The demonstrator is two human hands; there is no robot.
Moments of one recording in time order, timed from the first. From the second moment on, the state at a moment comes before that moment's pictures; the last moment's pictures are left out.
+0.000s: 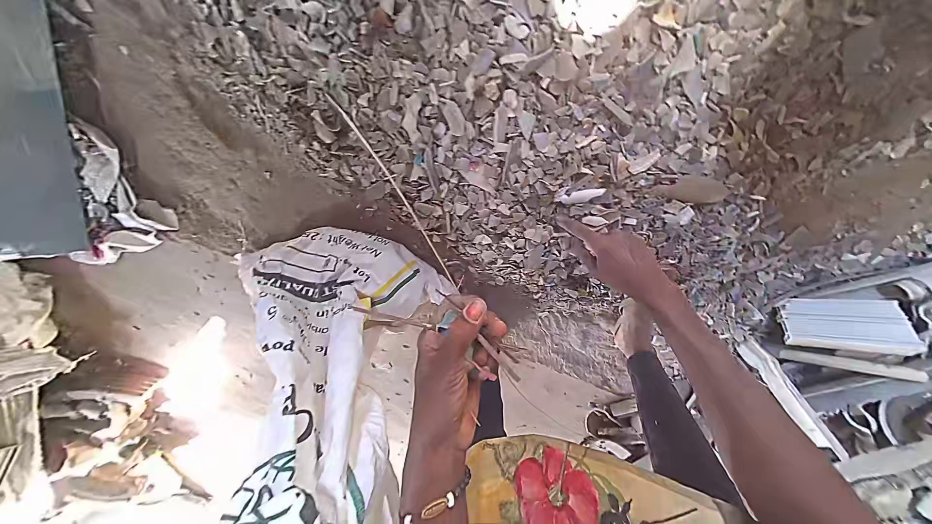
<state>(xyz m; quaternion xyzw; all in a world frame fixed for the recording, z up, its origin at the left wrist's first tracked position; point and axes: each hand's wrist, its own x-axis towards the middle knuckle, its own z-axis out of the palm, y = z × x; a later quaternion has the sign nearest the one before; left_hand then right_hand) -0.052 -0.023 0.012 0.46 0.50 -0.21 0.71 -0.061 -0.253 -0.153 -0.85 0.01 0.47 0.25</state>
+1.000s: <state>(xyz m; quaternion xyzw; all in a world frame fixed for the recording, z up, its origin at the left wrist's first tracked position) -0.056 0.069 0.056 0.28 0.50 -0.11 0.81 0.033 -0.193 -0.078 -0.86 0.05 0.51 0.00</state>
